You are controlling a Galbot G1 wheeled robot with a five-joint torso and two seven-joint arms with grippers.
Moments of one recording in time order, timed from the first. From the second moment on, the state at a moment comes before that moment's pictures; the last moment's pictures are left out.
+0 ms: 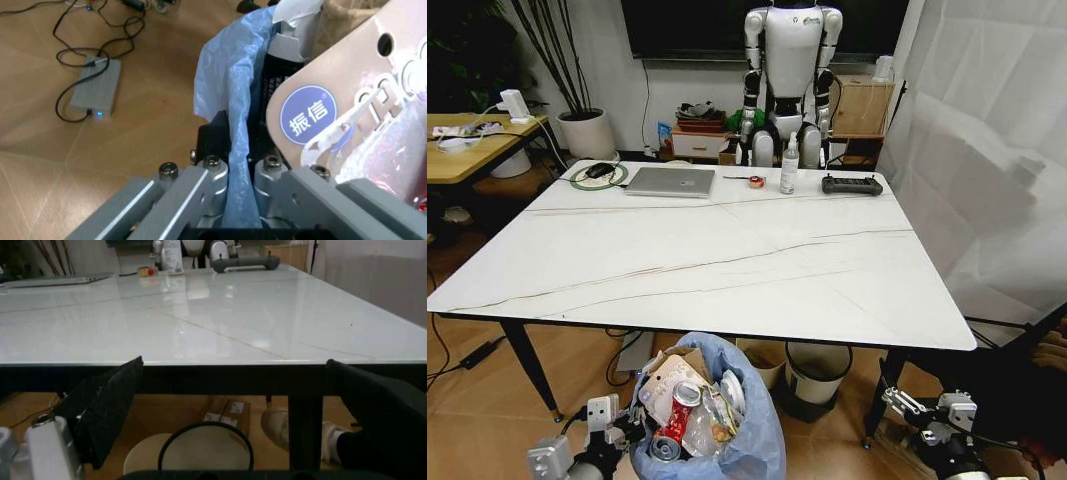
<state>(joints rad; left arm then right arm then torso) 1.97 -1.00 -0.54 -2.32 -0.84 0.24 -0.32 -1.99 1.22 0.64 2.16 0.39 0.26 0.06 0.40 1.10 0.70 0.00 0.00</state>
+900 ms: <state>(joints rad) 1.93 -1.03 -0.55 -2.10 -0.81 0.19 -0.25 -1.99 1.22 0.64 2.16 0.39 0.26 0.06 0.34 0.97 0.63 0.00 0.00</state>
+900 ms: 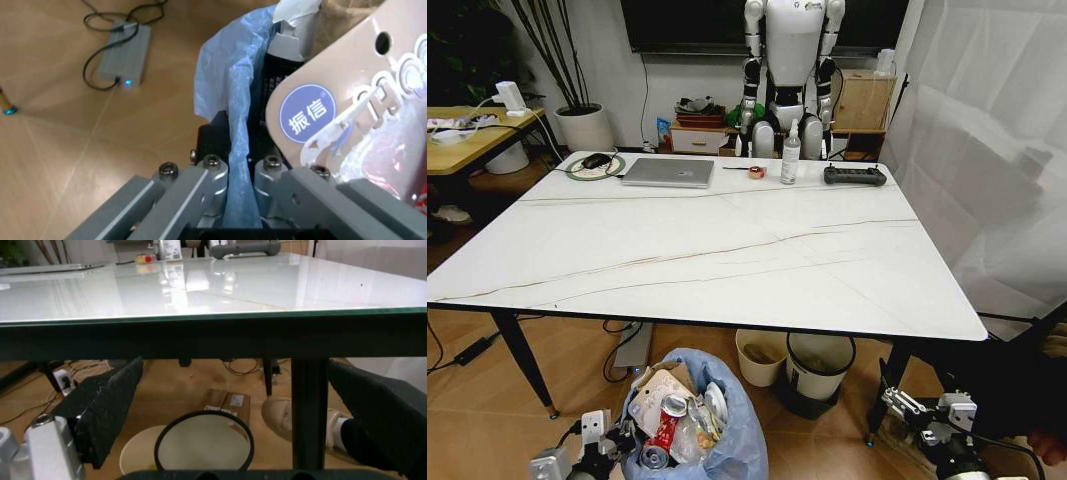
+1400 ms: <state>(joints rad) 1.82 -1.03 -0.53 -1.88 -0.81 0.14 -0.16 -1.99 1.22 0.64 2.16 0.39 0.26 0.06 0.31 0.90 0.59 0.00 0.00</state>
